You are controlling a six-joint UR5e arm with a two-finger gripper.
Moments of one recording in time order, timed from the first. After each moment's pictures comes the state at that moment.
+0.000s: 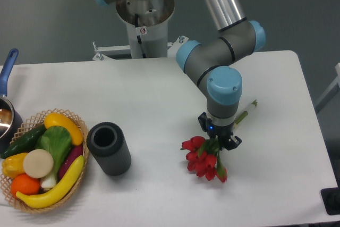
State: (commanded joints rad) arm 2.56 -2.07 -1.66 -0.86 1.59 1.33
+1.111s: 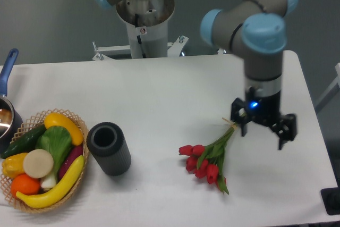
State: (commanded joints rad) arm 2.76 -1.91 -1.47 -0.88 1.35 1.35
